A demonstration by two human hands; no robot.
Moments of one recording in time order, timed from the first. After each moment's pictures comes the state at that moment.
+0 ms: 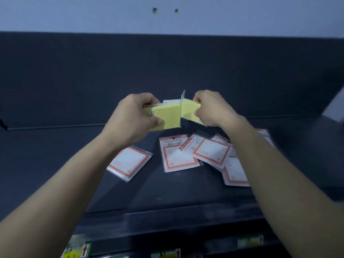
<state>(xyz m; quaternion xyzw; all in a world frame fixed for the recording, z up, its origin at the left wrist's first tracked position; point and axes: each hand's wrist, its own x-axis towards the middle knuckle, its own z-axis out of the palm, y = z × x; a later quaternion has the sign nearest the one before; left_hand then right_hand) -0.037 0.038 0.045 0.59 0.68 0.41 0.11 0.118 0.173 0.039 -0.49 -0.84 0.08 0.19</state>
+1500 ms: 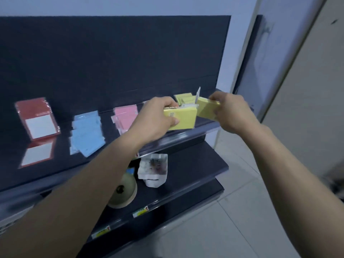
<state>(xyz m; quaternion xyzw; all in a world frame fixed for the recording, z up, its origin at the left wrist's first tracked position) 0.681 -0.630 0.018 0.91 -0.11 0.09 0.39 0.711 -0.824 0.018 -0.97 -0.04 -0.13 0.18</state>
